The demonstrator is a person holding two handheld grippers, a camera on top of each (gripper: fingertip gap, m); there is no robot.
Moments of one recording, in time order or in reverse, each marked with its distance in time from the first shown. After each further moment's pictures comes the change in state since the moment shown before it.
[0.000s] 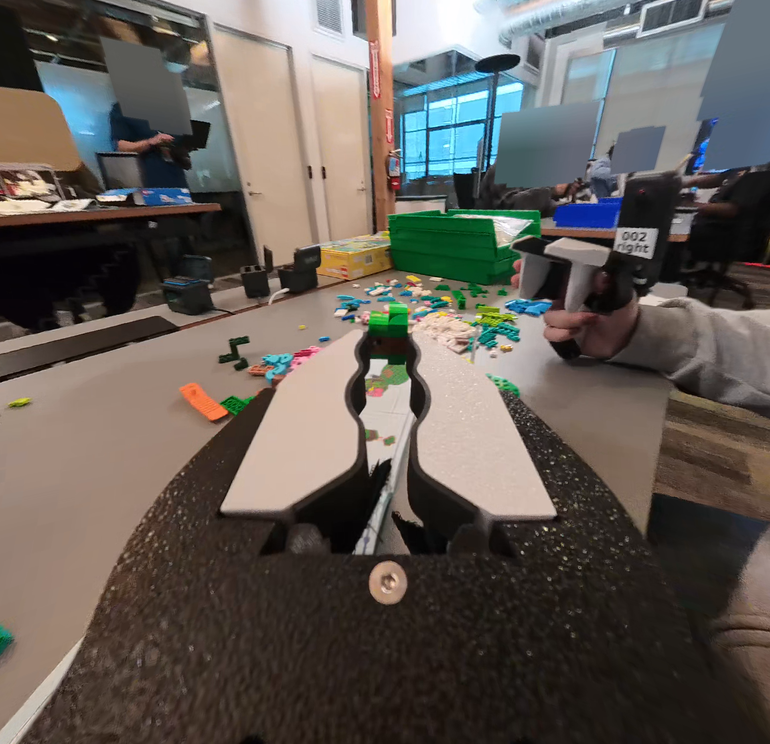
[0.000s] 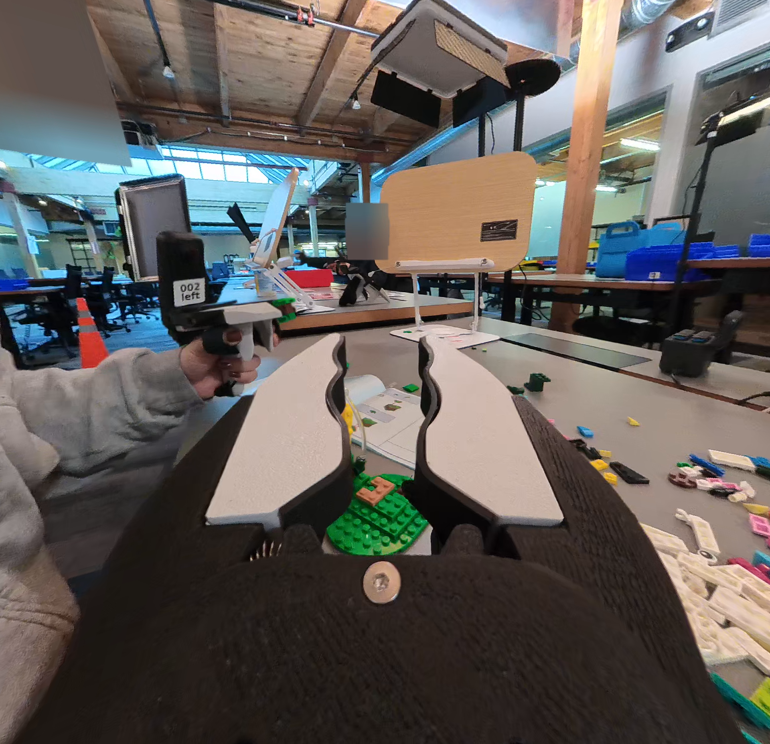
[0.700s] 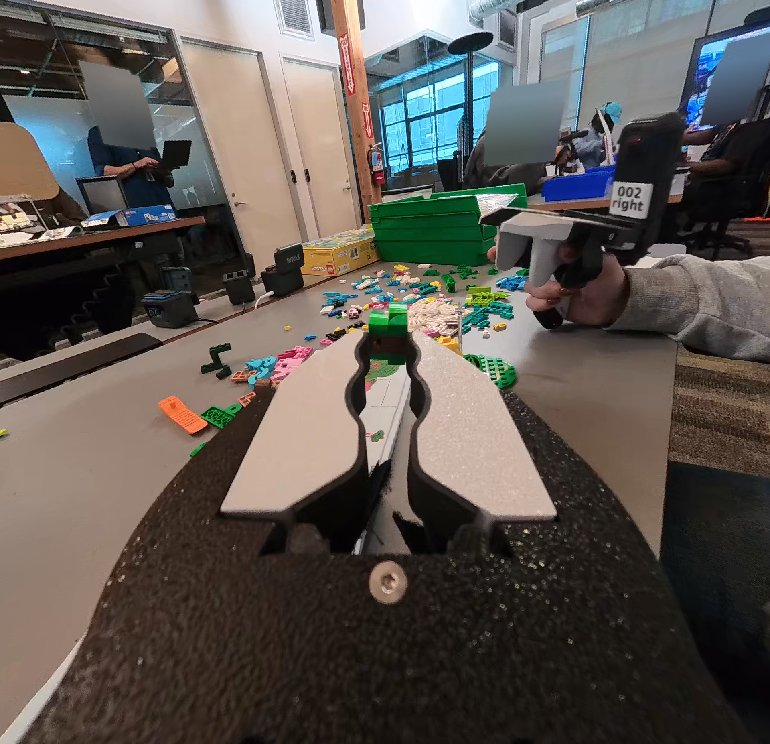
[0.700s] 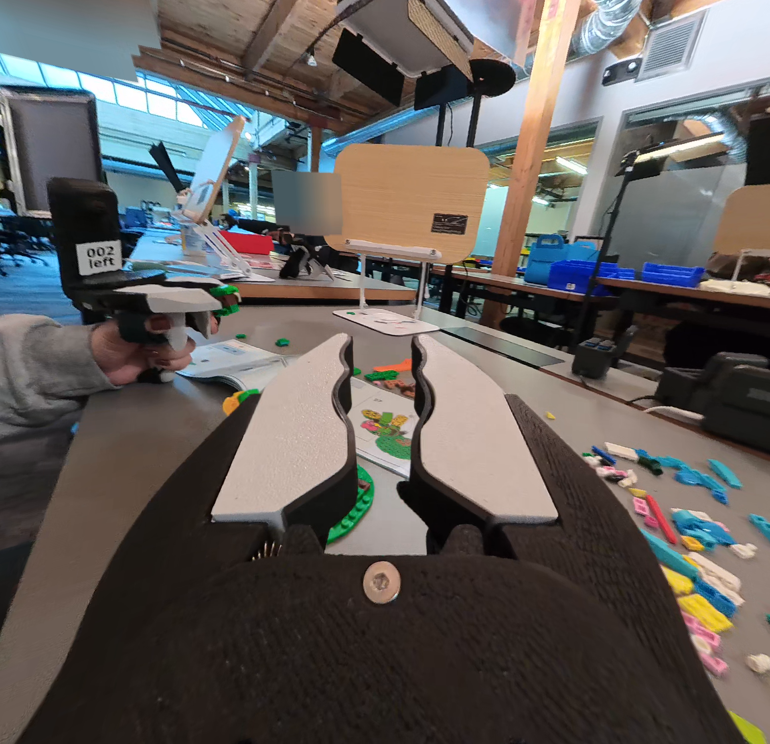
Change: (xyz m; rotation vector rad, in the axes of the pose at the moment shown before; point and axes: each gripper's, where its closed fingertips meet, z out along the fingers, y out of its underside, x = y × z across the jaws) left arm 0.016 0.017 0.011 -0.010 0.048 0.093; right arm 0.017 0.009 0.001 -0.057 0.118 -0.185
